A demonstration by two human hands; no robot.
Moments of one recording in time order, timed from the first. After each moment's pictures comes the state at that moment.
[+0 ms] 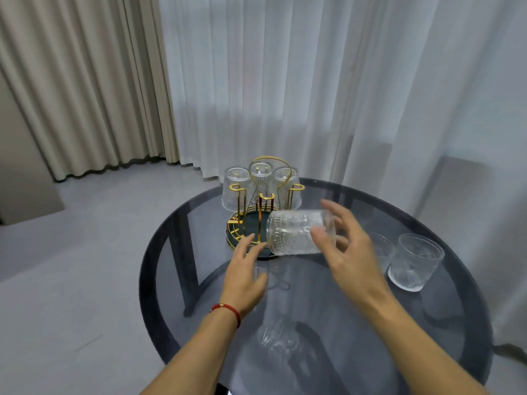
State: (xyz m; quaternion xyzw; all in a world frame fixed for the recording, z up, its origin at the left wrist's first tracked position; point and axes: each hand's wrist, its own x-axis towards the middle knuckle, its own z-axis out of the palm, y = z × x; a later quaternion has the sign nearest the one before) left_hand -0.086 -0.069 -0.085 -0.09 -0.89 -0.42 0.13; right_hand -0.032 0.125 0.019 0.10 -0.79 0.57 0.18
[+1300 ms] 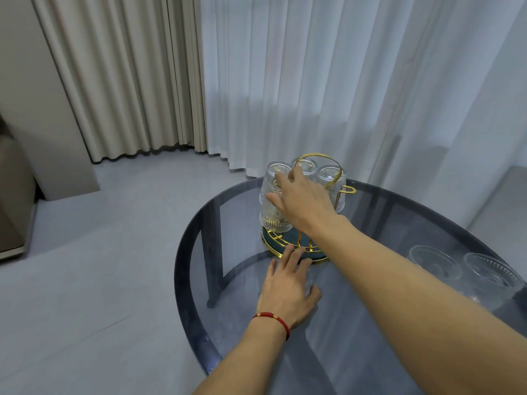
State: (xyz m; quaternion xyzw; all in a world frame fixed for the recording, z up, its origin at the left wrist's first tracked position) left_hand -0.092 -0.068 -0.103 -0.15 -0.94 -0.26 0.15; right_hand -0.179 -0.011 0.045 0.20 -0.96 0.04 0.18
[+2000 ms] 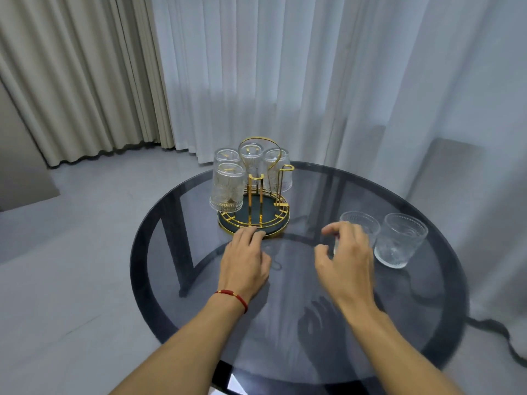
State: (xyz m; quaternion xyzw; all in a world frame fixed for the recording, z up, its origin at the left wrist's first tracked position) left_hand -0.071 -0.041 -0.087 -0.12 -0.93 -0.23 0.25; right_hand -0.025 0.139 -0.036 -0.03 -0.89 0.35 0.30
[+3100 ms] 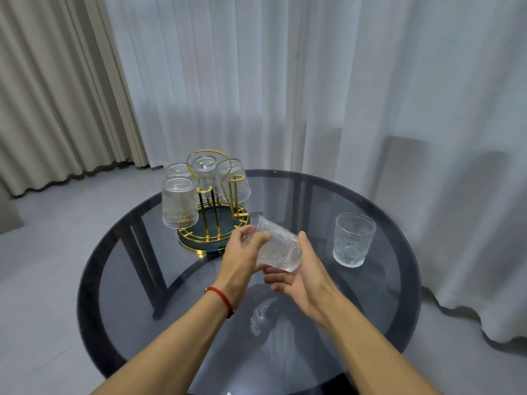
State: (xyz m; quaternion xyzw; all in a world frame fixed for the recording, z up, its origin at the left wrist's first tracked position) left_hand -0.069 0.042 -0.043 -0.04 -0.67 -0.74 0.01; right_hand -0.042 0.179 -0.051 -0.12 -0.53 0.83 -0.11
